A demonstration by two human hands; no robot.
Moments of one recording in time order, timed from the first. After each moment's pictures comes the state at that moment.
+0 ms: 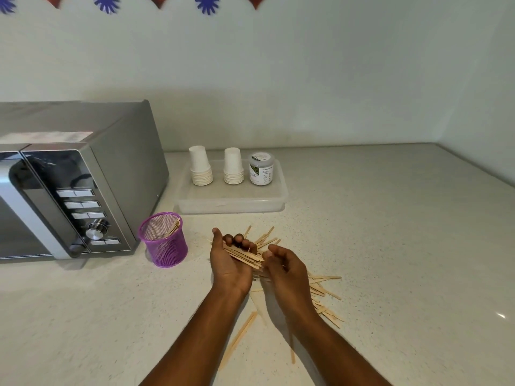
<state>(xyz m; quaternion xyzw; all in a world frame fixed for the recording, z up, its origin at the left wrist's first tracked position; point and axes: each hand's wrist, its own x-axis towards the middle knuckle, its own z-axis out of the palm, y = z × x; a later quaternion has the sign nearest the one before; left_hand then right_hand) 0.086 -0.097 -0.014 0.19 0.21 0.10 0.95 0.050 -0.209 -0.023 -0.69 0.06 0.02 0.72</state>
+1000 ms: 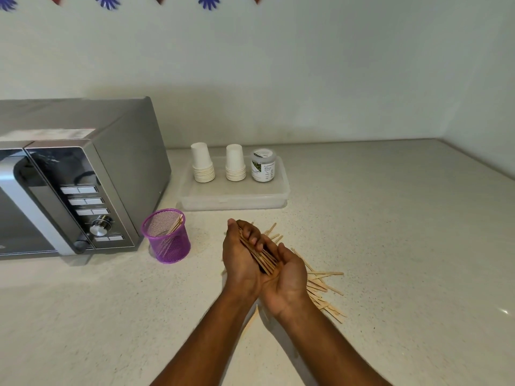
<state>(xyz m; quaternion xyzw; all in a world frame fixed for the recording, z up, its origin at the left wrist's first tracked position) 0.061 -0.124 0.018 0.31 0.11 0.13 0.94 0.054 -0.187 -0.002 -0.22 0.18 0.19 0.94</state>
